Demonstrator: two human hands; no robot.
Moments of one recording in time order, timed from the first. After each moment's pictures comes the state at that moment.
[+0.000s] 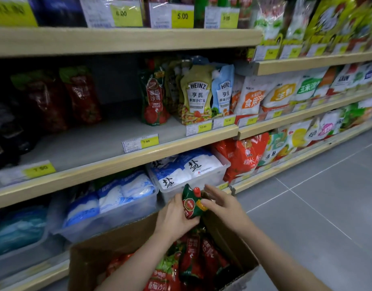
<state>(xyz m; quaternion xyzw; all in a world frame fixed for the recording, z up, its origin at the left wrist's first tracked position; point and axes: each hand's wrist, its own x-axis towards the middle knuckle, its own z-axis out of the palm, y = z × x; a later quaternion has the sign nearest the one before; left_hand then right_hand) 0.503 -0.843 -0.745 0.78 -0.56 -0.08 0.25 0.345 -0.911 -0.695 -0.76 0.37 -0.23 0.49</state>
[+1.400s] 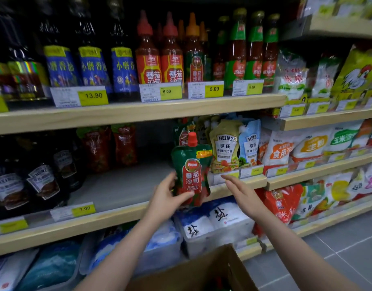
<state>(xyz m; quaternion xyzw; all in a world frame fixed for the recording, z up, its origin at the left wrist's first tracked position) 0.592 -0.856 -0.583 0.66 -0.48 -0.15 0.55 0.413 -1.001 -0.592 -0.81 0.27 -0.31 0.42</state>
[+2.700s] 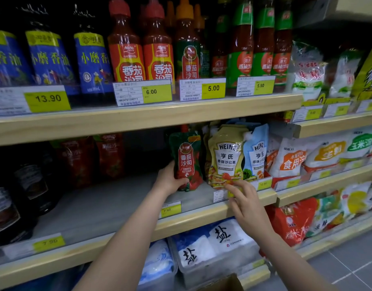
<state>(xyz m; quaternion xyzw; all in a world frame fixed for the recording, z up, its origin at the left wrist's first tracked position) 0.659 -0.982 -0.564 0.77 -0.47 -0.11 0.41 0.440 -1.072 -0.636 -0.88 0.27 -0.38 0.06</state>
